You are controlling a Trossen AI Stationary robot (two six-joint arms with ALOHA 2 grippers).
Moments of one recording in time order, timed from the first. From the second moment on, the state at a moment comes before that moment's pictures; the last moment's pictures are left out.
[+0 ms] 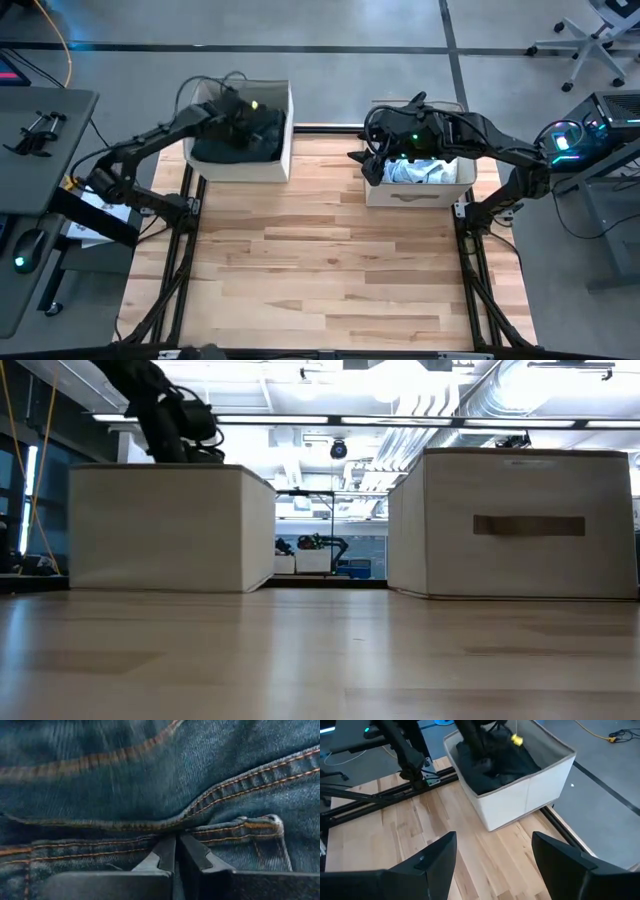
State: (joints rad) left arm 0.86 1.37 1.00 -0.81 0.06 -0.20; right arm -0.05 1.52 1.95 -1.03 0.28 0.27
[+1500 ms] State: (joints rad) left arm 0.62 1.06 1.21 -0.98 -0.04 -0.20; right arm -0.03 1.52 1.95 -1.46 0.18 0.29
